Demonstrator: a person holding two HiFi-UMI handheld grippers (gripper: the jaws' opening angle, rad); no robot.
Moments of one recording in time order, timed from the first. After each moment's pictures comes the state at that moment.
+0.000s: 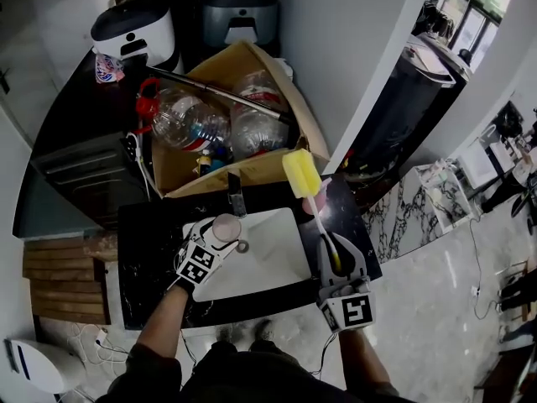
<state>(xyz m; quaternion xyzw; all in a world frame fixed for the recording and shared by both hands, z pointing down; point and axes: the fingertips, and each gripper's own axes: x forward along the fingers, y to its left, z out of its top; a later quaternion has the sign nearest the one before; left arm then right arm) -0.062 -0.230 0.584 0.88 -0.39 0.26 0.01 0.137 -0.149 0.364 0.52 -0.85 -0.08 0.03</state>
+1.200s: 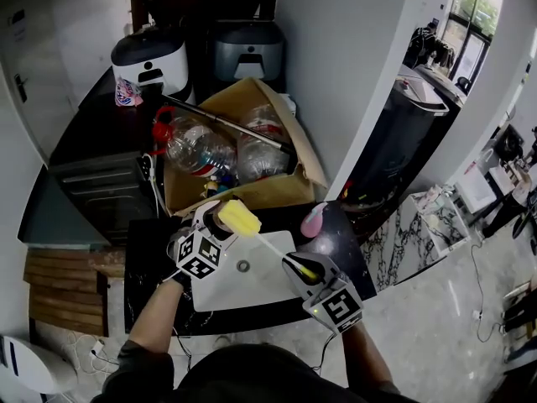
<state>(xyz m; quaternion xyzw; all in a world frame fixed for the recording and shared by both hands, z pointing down) -0.056 -0.240 0.433 0.84 -0.42 0.31 -0.16 0.069 -0.111 0.369 0.30 -0.94 -0.11 0.14</state>
